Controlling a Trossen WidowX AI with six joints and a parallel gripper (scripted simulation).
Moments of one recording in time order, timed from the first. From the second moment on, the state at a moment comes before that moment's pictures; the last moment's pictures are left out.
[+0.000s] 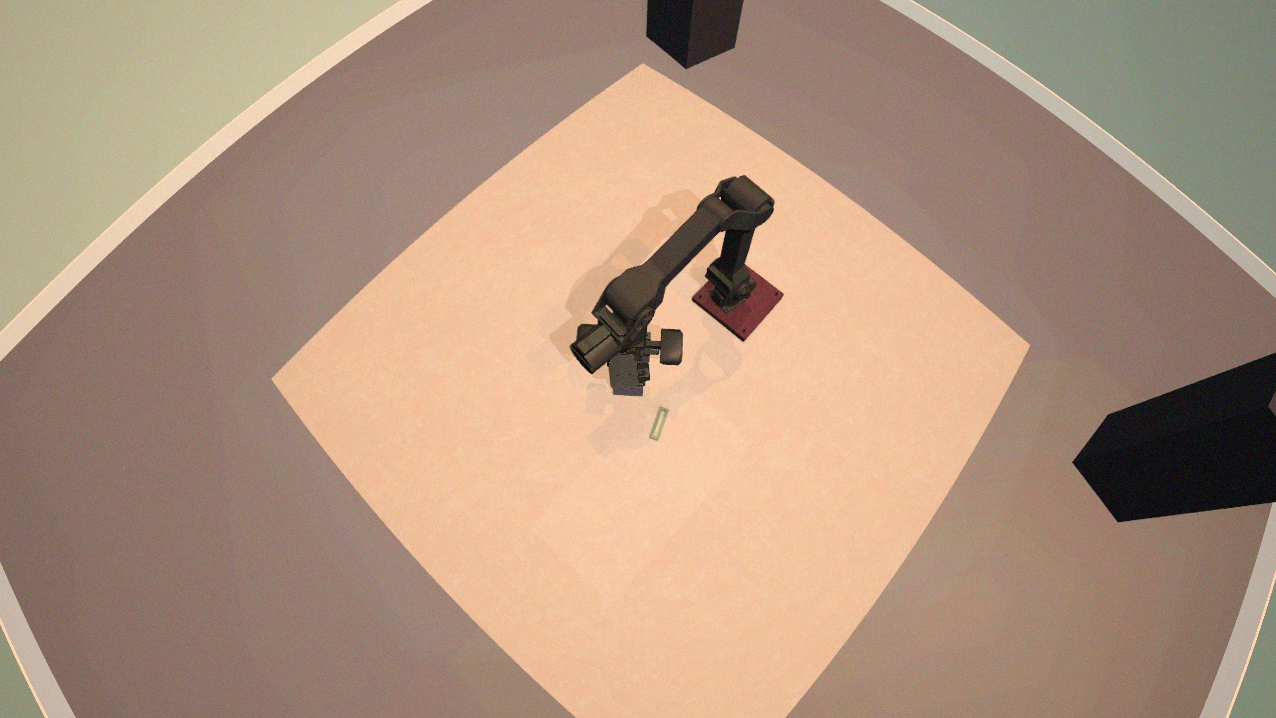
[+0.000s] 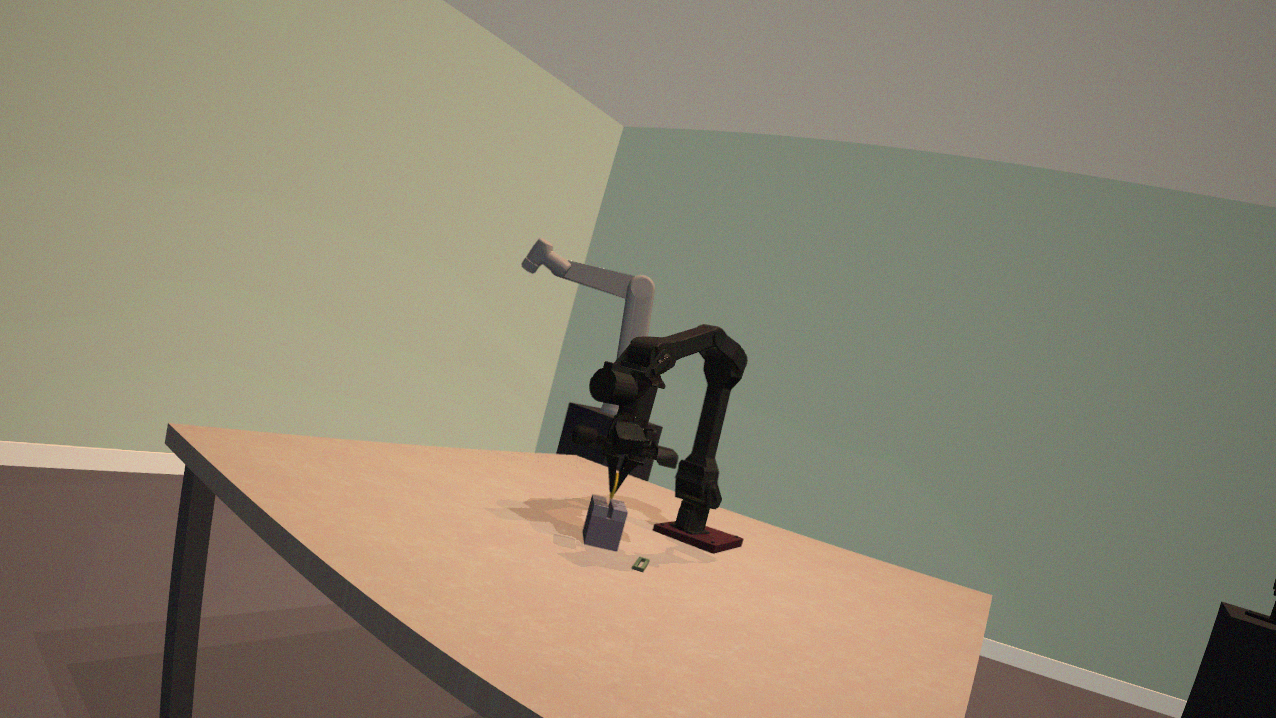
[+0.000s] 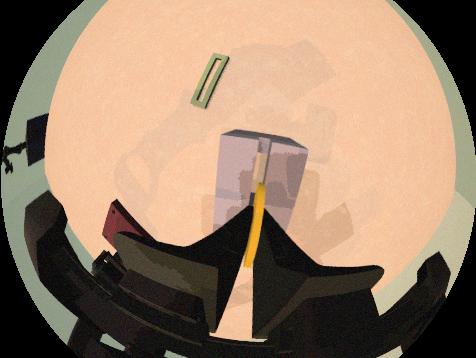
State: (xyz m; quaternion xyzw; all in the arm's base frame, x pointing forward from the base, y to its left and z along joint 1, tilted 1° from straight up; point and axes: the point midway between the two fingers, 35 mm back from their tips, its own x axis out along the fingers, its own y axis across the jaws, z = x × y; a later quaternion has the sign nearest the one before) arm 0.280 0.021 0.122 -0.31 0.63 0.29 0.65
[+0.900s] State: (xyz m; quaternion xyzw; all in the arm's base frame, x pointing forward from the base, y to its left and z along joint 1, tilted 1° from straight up) arm 0.280 0.021 0.116 -0.31 0.63 0.29 0.65
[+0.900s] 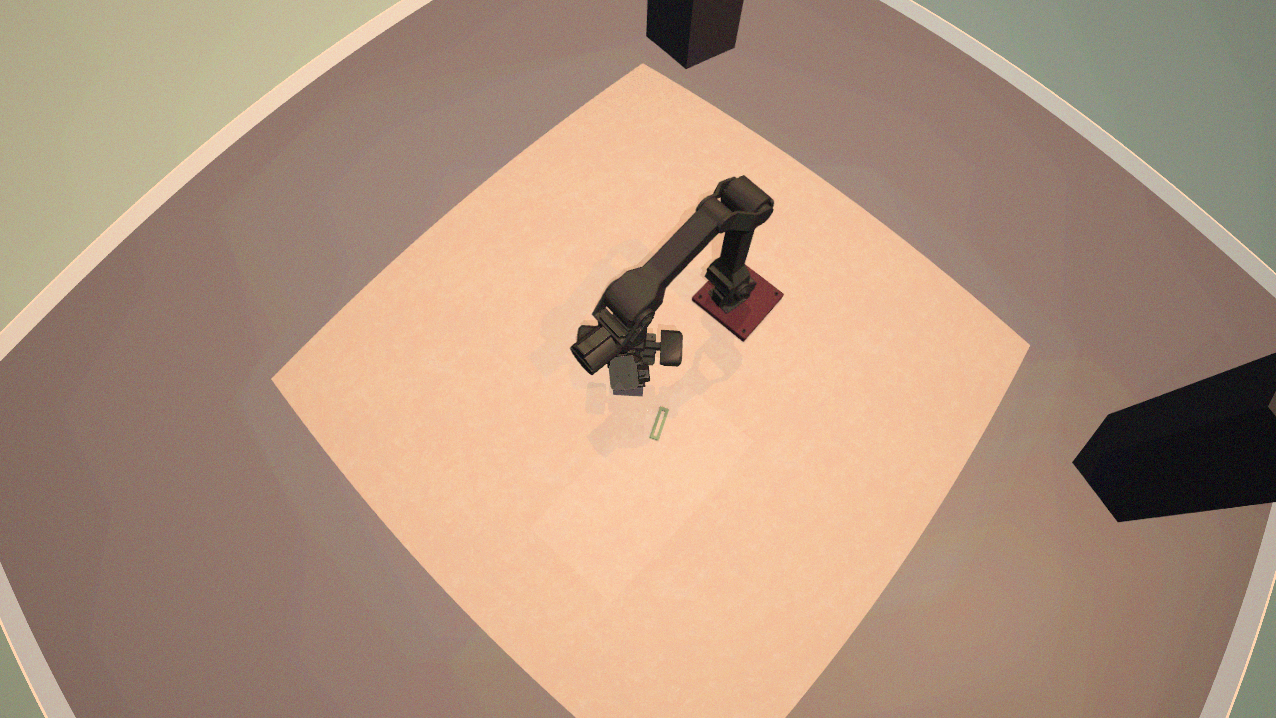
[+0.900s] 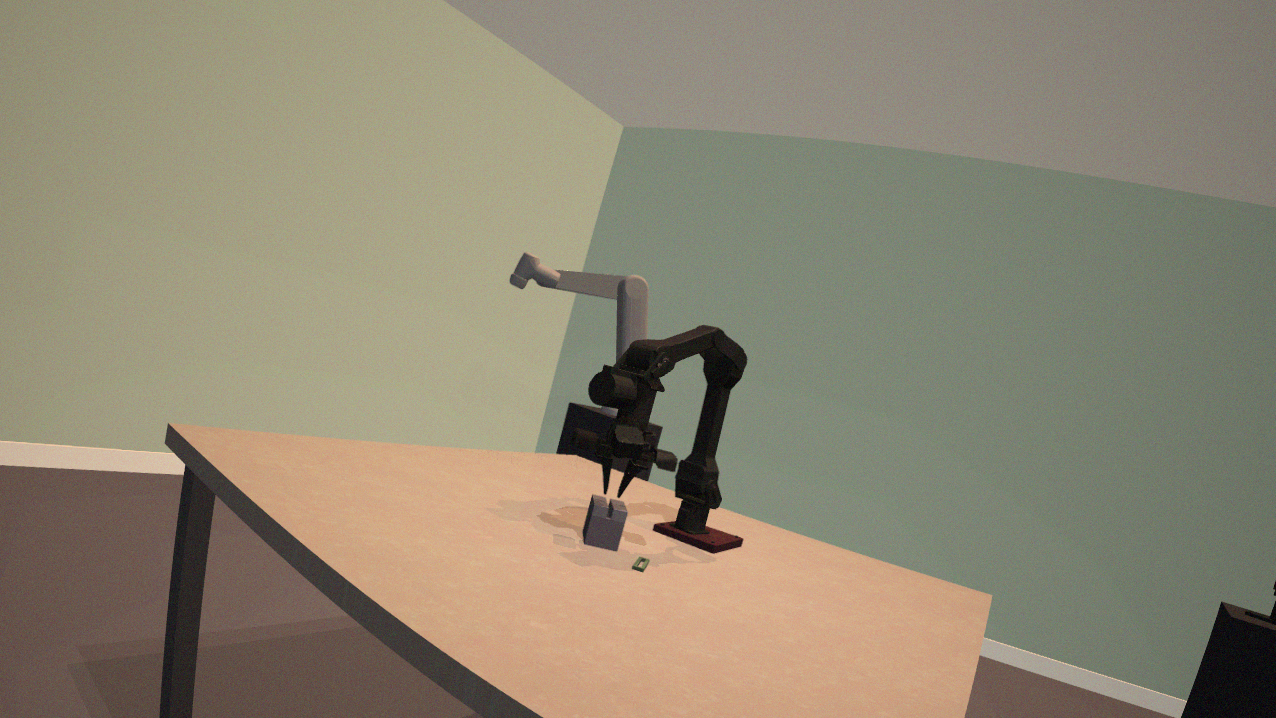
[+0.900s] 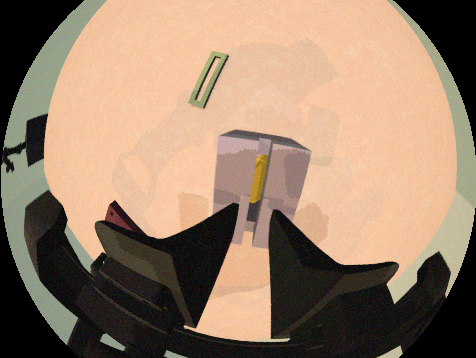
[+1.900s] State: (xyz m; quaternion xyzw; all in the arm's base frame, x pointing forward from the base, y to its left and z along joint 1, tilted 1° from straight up) arm 0.274 0.021 0.173 -0.32 0.63 0.29 0.65
